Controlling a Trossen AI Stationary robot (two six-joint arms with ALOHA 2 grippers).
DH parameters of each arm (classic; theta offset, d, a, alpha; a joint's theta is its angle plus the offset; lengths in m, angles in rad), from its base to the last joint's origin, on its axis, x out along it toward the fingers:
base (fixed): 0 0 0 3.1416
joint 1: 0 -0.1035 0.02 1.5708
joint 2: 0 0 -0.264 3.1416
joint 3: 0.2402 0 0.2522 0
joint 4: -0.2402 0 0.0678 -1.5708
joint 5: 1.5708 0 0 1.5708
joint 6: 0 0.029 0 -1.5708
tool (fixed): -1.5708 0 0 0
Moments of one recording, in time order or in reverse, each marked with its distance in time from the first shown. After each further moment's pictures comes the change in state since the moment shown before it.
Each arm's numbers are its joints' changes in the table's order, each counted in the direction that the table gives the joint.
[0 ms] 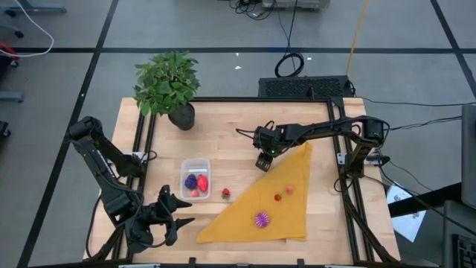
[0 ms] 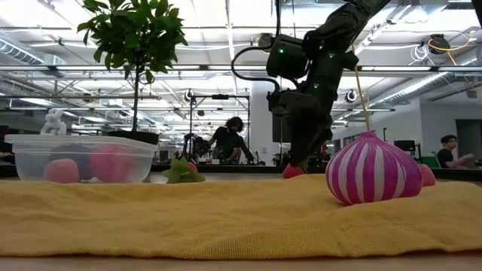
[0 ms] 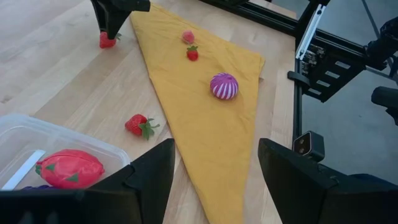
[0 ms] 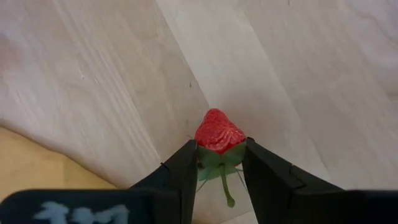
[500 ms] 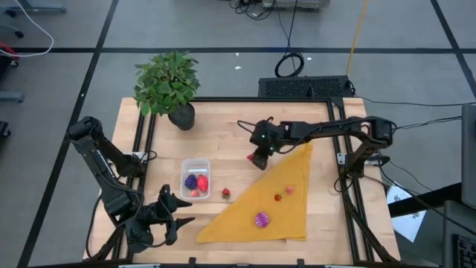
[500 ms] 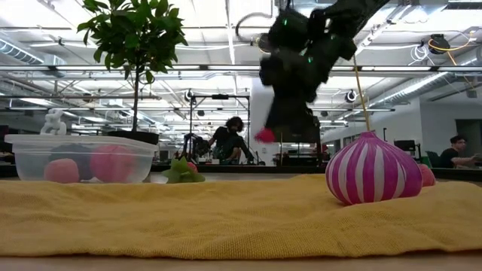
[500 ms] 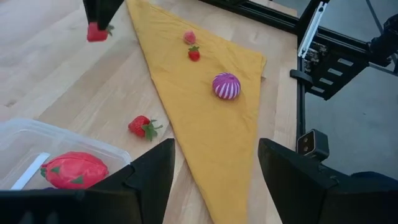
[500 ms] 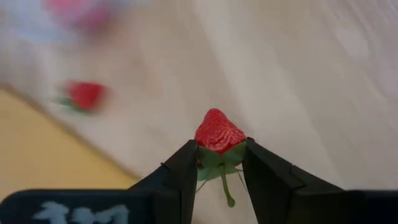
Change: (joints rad) left arm -0.010 0.000 0.000 -0.005 0.002 0.019; right arm -0.007 -0.087 0.000 0.167 0.132 -0.004
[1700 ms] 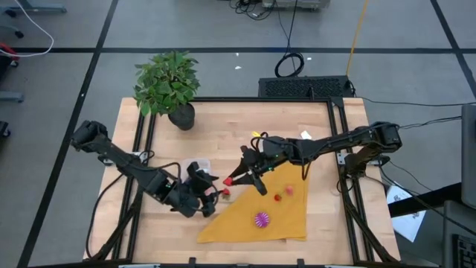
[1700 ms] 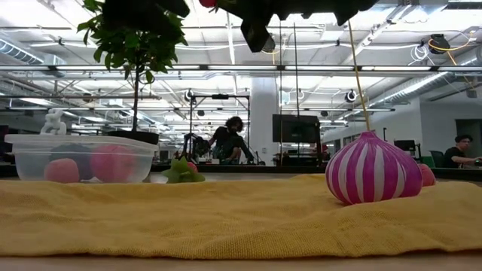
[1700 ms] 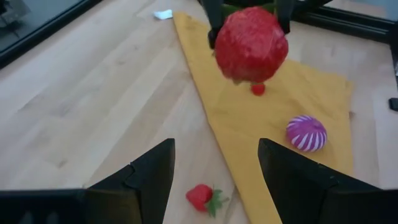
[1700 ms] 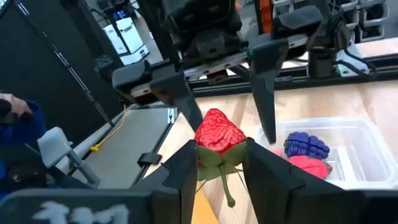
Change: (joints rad) left arm -0.416 0.084 -0.003 0.225 -0.146 0.418; right arm -0.266 -0.062 0.001 0.635 0.118 -0.077
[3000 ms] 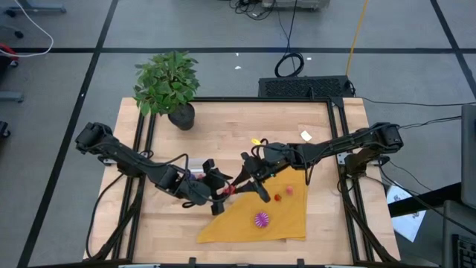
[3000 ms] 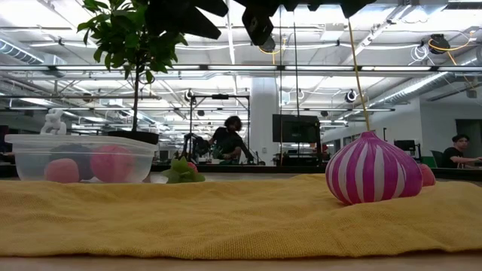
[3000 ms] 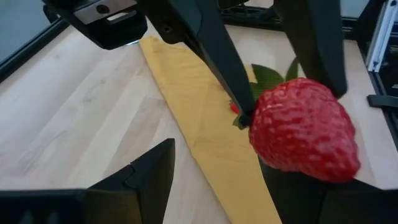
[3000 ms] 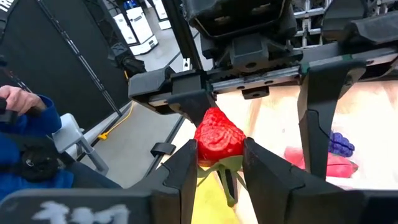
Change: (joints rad) left arm -0.108 0.058 -0.001 0.255 -0.155 0.300; right arm -0.047 -0.002 0.001 -0.039 -0.021 -0.028
